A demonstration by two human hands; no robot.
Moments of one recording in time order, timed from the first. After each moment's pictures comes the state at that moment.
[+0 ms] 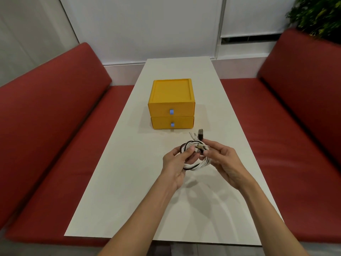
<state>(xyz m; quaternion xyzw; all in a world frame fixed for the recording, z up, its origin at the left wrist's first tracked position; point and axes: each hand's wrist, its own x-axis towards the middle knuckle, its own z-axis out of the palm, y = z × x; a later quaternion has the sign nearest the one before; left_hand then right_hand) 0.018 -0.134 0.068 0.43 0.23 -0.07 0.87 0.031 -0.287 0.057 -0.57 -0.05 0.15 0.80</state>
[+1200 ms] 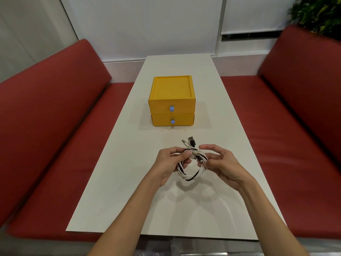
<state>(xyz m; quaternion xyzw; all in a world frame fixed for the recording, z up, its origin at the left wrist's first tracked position) 0.015 -0.101 0.056 0.64 0.13 -0.14 0.75 0.022 -0.290 0.048 -0.58 0.01 0.22 0.78</state>
